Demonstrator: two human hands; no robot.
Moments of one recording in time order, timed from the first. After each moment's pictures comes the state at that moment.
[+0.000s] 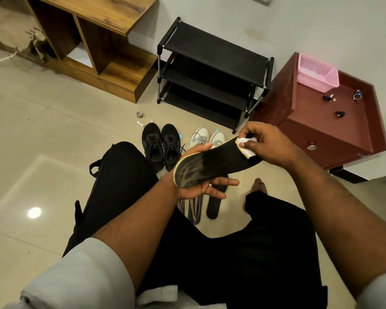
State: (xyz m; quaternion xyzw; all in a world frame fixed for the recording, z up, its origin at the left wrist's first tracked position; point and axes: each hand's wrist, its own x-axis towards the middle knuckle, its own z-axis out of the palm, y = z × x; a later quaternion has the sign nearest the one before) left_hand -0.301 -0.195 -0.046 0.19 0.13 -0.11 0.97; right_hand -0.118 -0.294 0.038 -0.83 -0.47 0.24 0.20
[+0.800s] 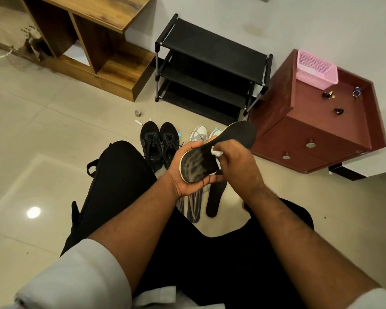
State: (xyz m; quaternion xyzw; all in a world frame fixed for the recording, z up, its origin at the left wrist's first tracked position) left_hand -0.296 -0.197 -0.059 0.14 0.19 0.02 0.97; right_hand -0.198 -0.294 -0.009 -0.82 -0.53 0.04 0.23
